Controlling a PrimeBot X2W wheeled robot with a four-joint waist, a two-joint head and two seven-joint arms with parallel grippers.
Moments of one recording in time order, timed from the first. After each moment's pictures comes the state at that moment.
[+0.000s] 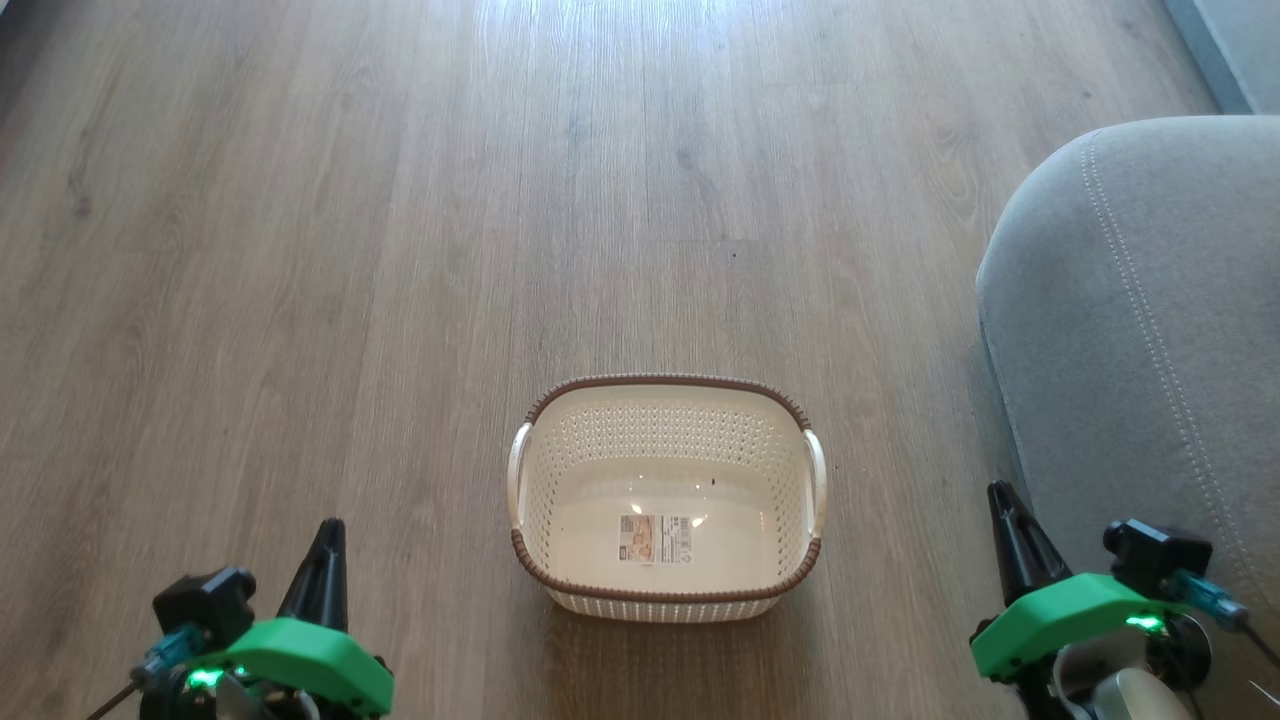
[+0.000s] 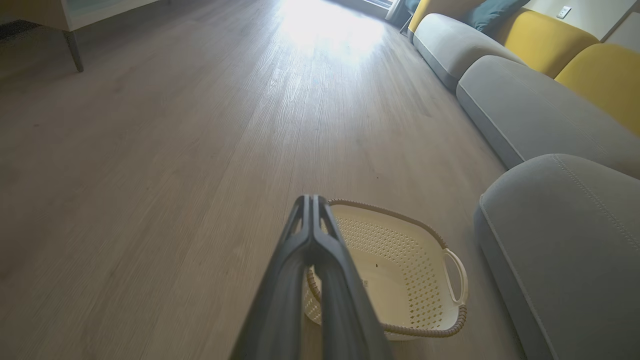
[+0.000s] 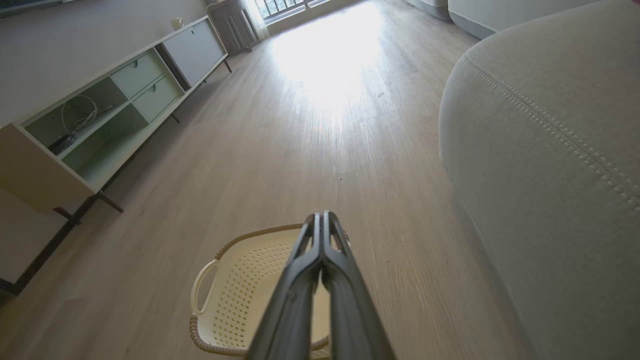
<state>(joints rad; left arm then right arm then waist) -0.01 0.03 0.04 0.38 -0.34 -0.11 -0.19 -0.05 -0.08 0.01 0.44 0.41 0.13 -0.20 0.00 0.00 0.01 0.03</state>
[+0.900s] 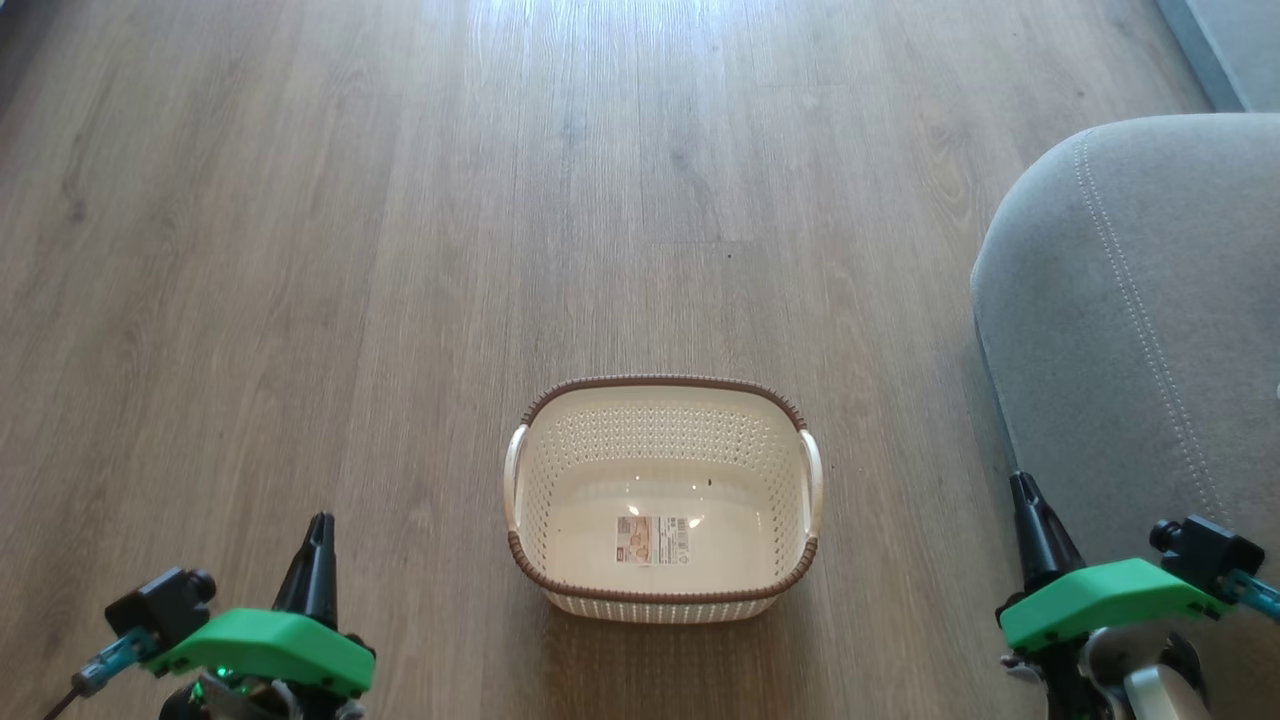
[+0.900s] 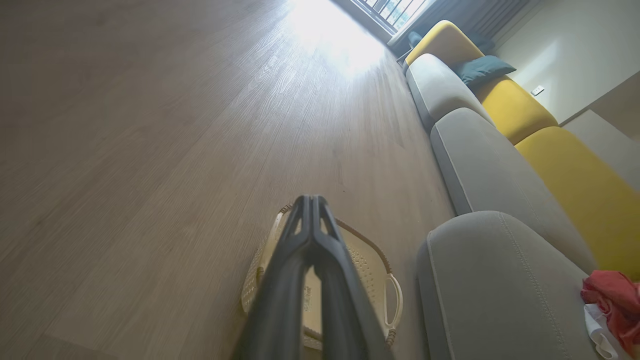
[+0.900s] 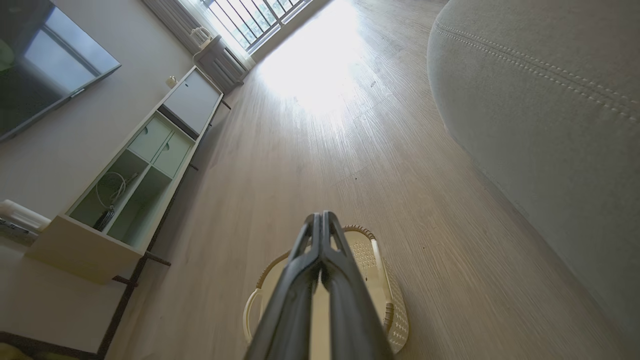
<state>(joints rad) -0.02 0.03 0.05 0.36 -0.65 -0.11 -0.12 -0.05 -0.07 -0.02 0.41 0.71 0.13 -0.12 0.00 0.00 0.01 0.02</state>
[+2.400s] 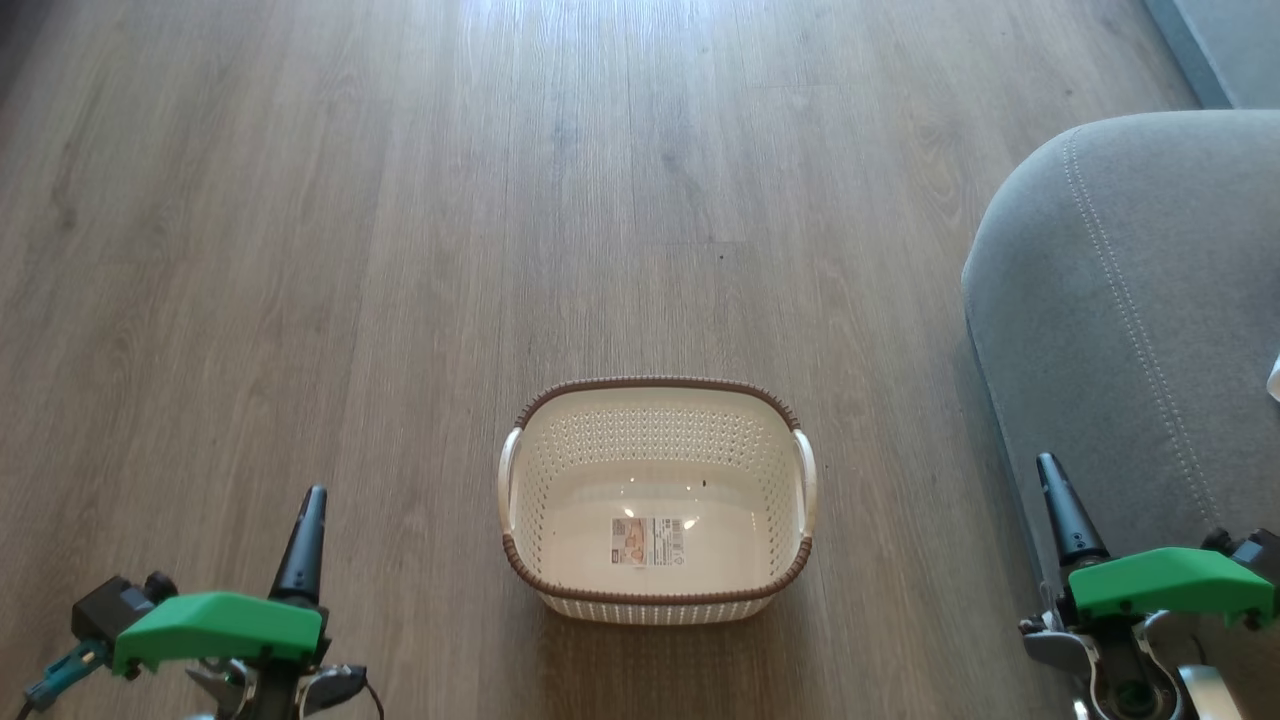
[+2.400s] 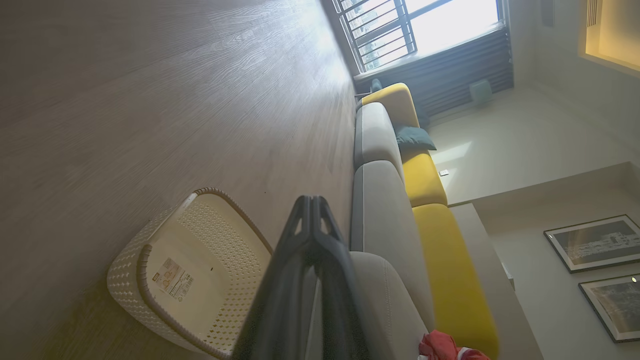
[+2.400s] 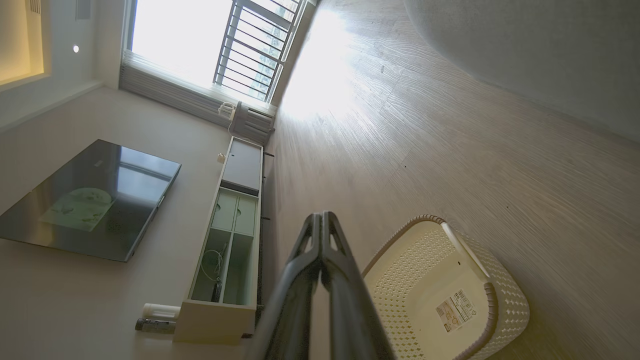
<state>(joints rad) -0.04 0.04 0.07 0.31 -1.18 -0.12 0.01 -0.05 -0.06 -0.09 0.34 1.20 0.13 0.01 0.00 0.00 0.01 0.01</state>
